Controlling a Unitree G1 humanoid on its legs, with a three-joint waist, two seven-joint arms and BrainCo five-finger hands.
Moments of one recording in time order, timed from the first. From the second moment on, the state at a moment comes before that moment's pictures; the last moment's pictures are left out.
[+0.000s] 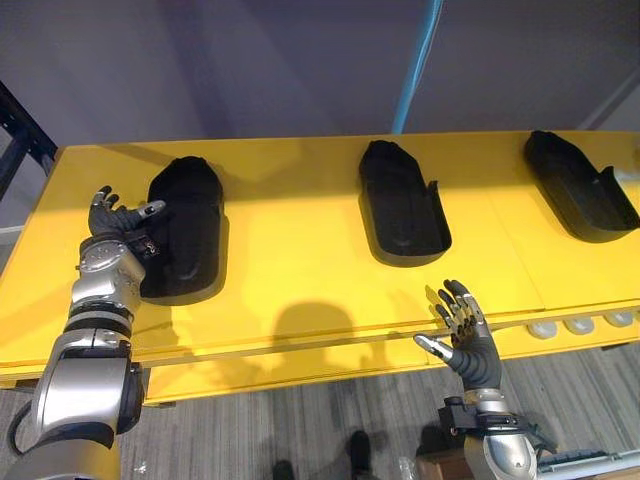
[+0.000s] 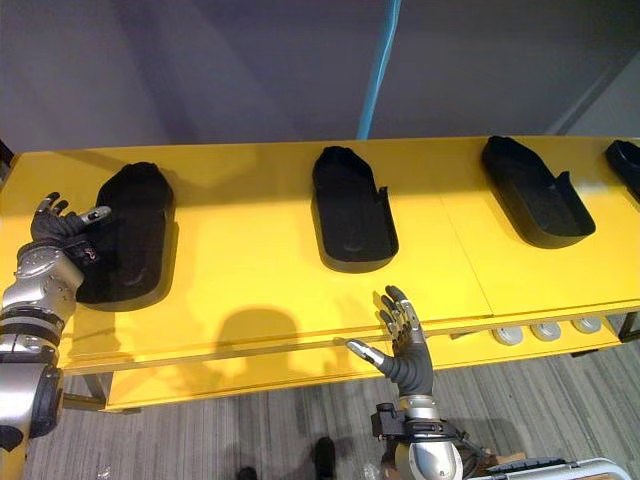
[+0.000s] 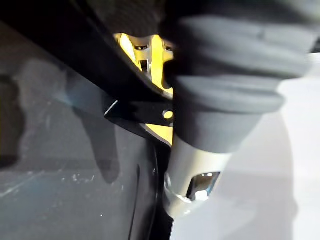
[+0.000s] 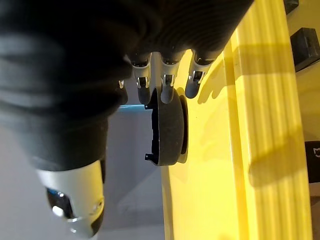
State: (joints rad) left arm -0.99 0.70 0.05 1.04 -0.62 0.02 0.22; right arm 0.24 -0.08 0.06 -0.37 0.15 -0.17 -0.04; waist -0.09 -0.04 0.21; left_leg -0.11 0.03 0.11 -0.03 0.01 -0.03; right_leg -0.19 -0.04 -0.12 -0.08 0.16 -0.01
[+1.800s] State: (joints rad) left arm 0.17 -0.05 0.08 -0.28 -0.14 -0.26 0.31; right arm 0.20 0.03 -0.33 -0.19 0.04 -0.23 -0.17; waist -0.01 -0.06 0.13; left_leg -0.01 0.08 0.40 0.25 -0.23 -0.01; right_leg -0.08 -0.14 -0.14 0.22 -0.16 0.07
